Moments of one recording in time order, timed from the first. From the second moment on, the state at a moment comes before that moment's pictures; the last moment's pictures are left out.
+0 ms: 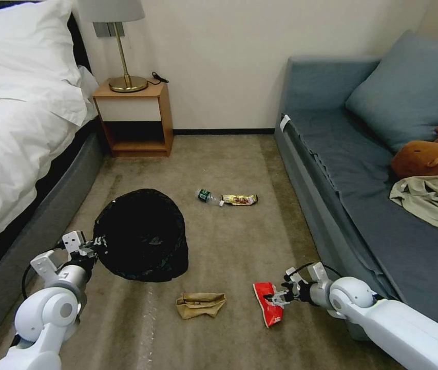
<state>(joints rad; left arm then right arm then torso) 1.37 -1.18 -0.73 -1.96 -0.85 0.41 -0.21 -0.81 0.75 -0.31 1.39 0.83 -0.46 -0.29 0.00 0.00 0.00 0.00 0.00</state>
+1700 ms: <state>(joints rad) 1.36 -1.15 -0.72 -1.92 -0.83 0.39 -0.19 -0.84 0.85 -0.30 1.19 0.70 -0.39 -0.36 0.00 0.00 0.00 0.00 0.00</state>
